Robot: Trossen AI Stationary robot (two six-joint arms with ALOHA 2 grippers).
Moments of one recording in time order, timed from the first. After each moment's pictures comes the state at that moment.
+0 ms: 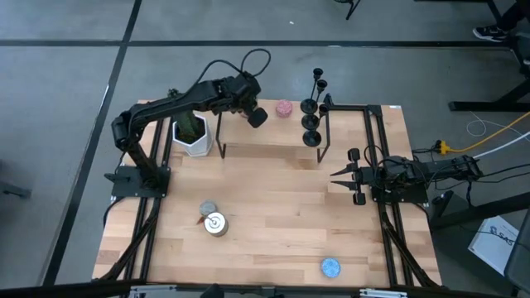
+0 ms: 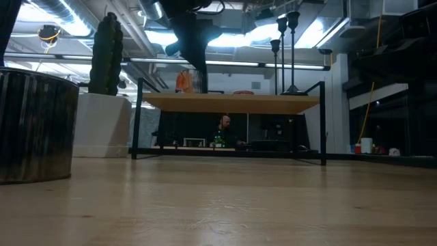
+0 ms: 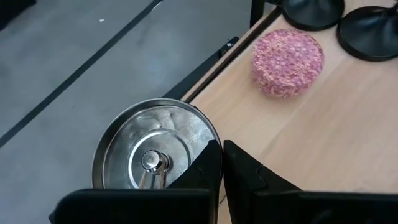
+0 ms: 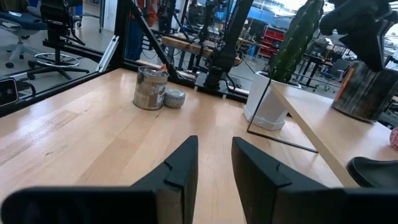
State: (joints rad) left arm 0.45 1.69 1.64 -0.80 -0.32 -0.17; right arm 0.16 0.08 0.01 0.02 0.05 -0.24
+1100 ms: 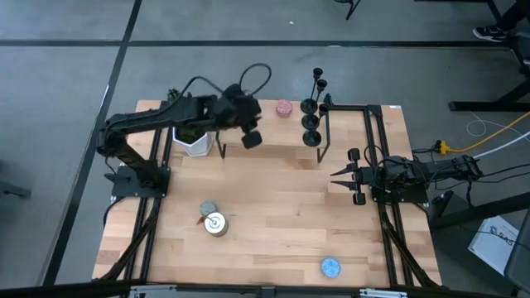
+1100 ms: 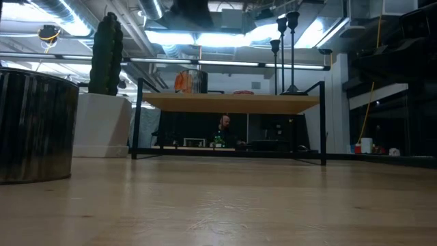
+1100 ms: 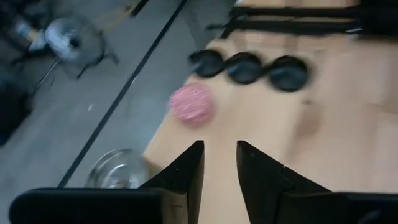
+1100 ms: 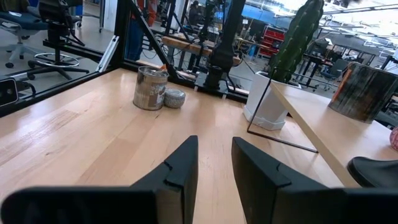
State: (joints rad) left arm 0.18 1.53 1.64 -0.78 -0.41 0.03; right arm 0.16 0.08 0.01 0.02 0.05 -0.24
